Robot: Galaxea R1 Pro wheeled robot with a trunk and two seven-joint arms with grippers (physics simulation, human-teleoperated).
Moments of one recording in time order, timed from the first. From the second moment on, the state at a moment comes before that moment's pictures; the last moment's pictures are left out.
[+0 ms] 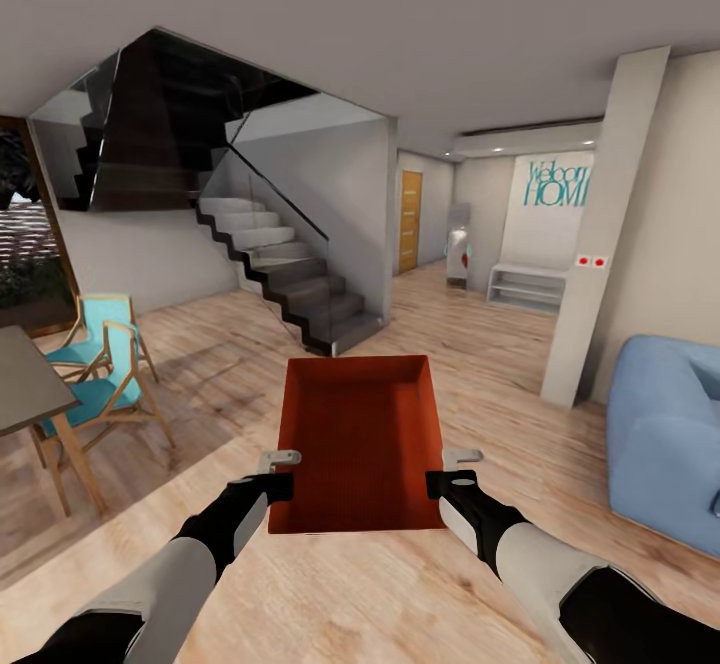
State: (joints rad) left arm -0.77 -0.08 -0.01 -0.35 0.06 0.25 0.06; right arm -0.85 0.08 0.56 -0.20 -0.50 0.11 -0.29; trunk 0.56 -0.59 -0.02
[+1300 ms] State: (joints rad) left arm -0.77 -0.08 -0.01 -0.35 0.06 0.25 0.06; right arm -0.85 0.08 0.56 -0.20 -0.50 0.11 -0.29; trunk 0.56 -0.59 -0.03
